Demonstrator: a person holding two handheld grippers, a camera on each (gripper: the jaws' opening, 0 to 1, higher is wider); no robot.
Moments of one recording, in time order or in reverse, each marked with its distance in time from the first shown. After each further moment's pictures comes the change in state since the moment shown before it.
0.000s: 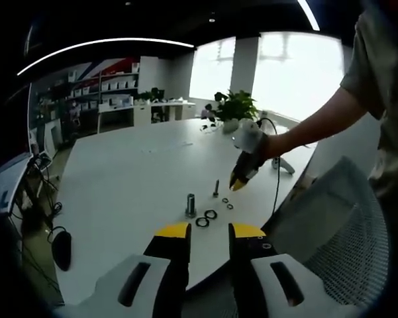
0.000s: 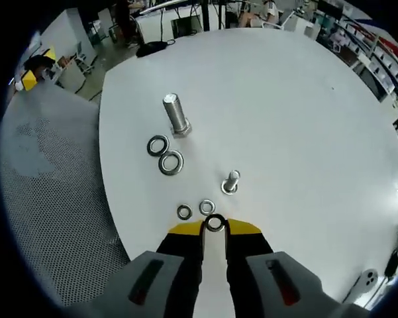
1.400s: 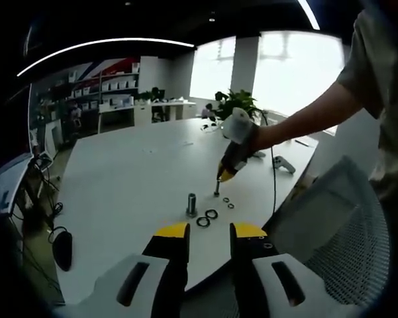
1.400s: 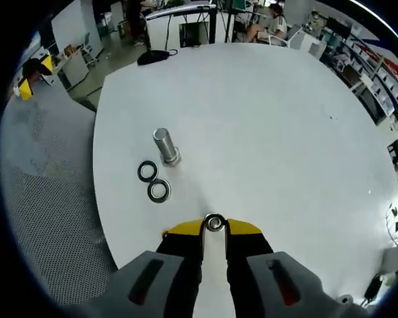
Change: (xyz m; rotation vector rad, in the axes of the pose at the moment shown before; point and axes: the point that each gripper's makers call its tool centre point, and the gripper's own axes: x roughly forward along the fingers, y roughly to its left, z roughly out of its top) left arm 0.000 0.001 0.001 0.004 -0.002 0.005; right arm 0.005 -0.014 0.038 -0.098 -0.021 -0.038
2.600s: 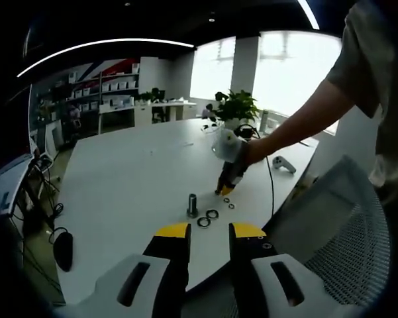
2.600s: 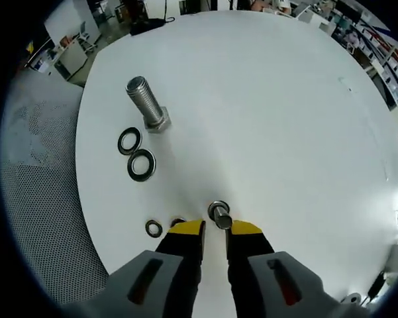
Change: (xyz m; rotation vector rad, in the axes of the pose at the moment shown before) left arm 0.000 0.002 0.000 0.003 -0.003 0.004; right arm 0.047 0.000 -0.039 0.027 0.143 0.044
